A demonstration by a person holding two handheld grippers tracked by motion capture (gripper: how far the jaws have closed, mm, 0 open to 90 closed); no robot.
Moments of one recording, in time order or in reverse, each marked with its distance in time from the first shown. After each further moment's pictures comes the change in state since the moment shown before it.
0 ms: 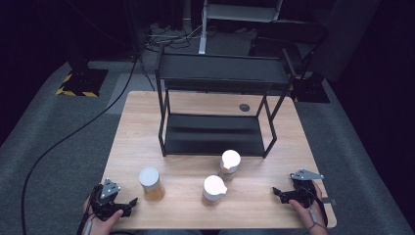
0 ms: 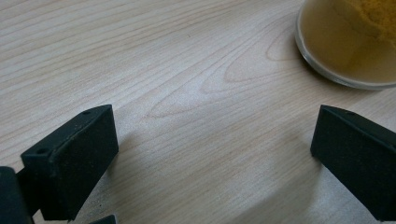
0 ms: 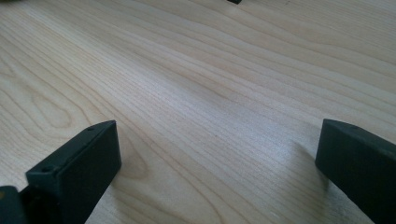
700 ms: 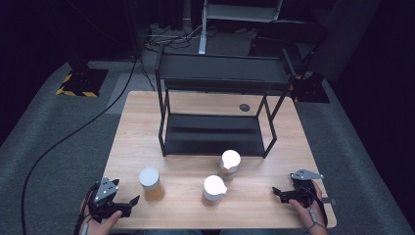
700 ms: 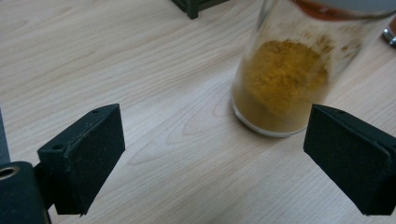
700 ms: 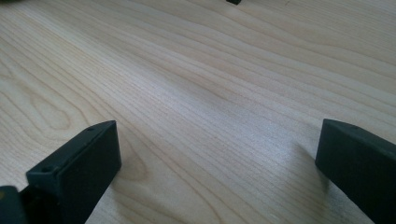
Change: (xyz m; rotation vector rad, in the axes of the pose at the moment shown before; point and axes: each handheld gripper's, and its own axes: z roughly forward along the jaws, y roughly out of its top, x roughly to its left) left arm -0.019 0.025 -0.037 -0.124 -0.049 0.036; right arm 0.000 0.001 0.000 0.001 -0.001 0.003
